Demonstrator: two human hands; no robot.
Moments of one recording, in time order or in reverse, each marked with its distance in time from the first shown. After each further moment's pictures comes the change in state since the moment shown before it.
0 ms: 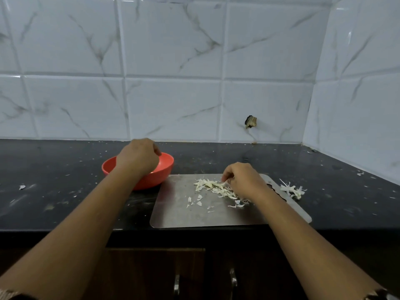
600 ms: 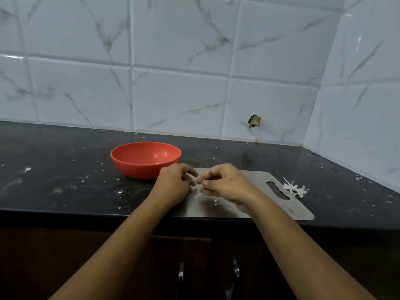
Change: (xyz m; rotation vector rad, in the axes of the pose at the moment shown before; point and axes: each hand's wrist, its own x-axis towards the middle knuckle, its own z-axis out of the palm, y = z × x) left_hand -0.072 0.020 0.047 -0.491 -0.128 0.136; right_hand -0.044 -0.066 0.005 0.781 -0.243 0.085
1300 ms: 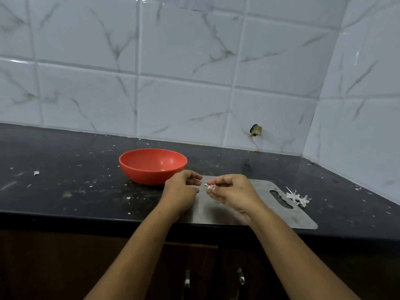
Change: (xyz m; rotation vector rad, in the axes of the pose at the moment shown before) left_hand -0.005 0.001 0.004 -0.392 0.027 -0.182; right_hand 0.000 0.009 0.010 0.265 0.175 0.022
